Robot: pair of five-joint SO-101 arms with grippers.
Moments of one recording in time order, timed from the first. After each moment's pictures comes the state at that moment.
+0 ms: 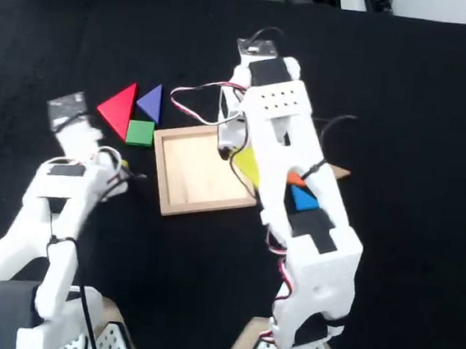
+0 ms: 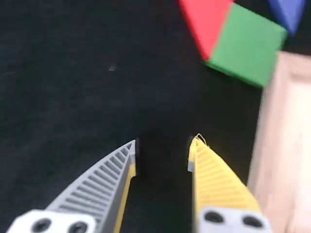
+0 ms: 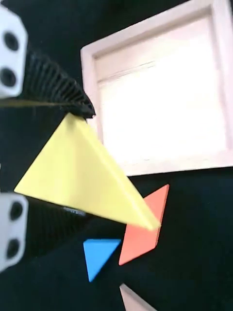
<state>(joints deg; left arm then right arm) -9.5 -16.8 57.7 32.7 17.4 -19.7 24.0 -24.5 98.6 -15.0</state>
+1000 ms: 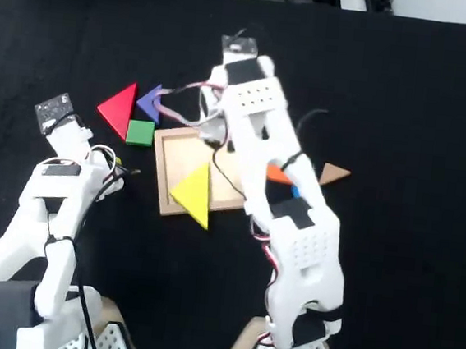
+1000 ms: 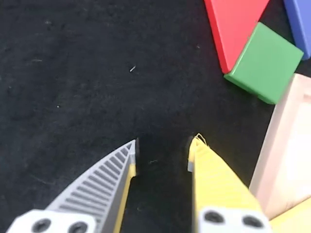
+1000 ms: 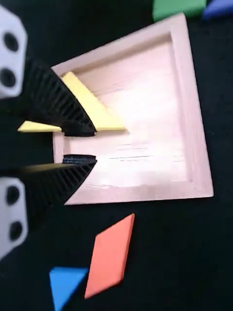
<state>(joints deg) -11.3 -16.8 57.7 32.7 21.8 -23.2 35.0 -35.6 96.3 -18.9</state>
